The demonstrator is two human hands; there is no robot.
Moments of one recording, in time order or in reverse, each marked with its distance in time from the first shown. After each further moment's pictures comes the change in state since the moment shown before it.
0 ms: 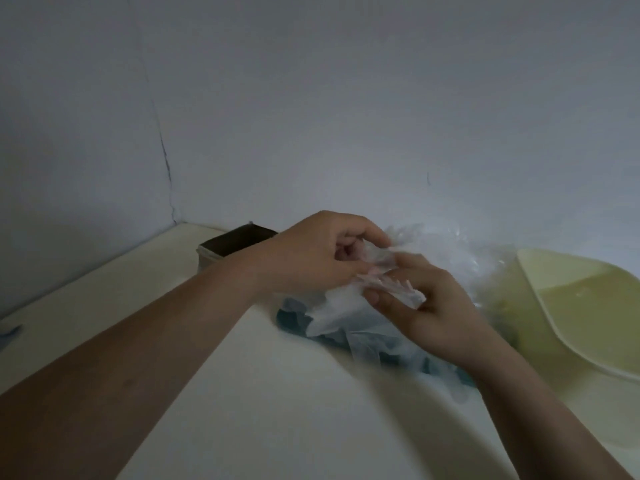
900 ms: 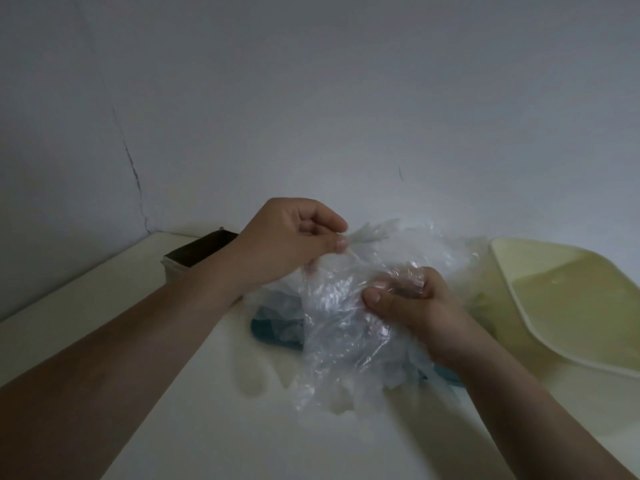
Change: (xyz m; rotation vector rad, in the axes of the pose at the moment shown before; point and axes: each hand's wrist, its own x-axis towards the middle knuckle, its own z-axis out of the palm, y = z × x) left_hand 0.026 -0.006 0.011 -0.264 0.250 -0.123; right_hand -0.014 0.020 -0.016 0.849 0.007 0.351
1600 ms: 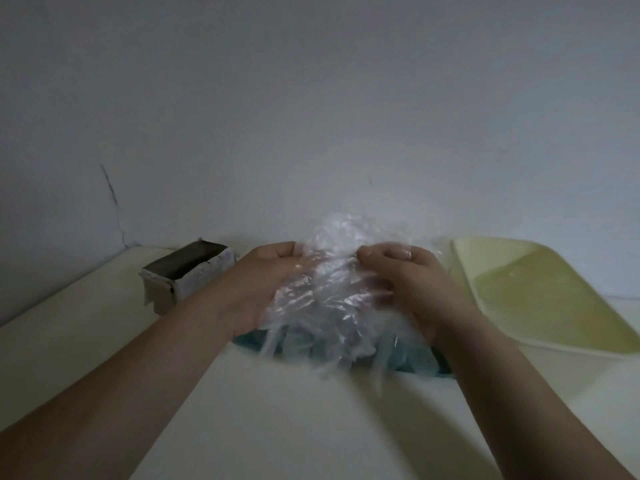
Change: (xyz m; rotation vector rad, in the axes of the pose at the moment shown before) left_hand -0.018 -0.012 0.030 -0.515 -0.088 -0.354; right_hand 0.000 -0.033 -0.008 0.001 0.315 0.120
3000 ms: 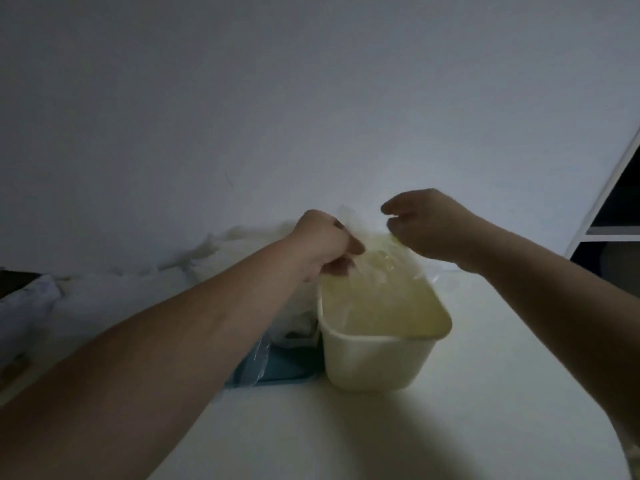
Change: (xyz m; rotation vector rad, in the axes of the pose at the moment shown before) left_hand 0.121 0.010 0.253 0.372 -0.082 -0.053; right_hand -0.003 -0.105 -0.194 -1.180 0.265 0.013
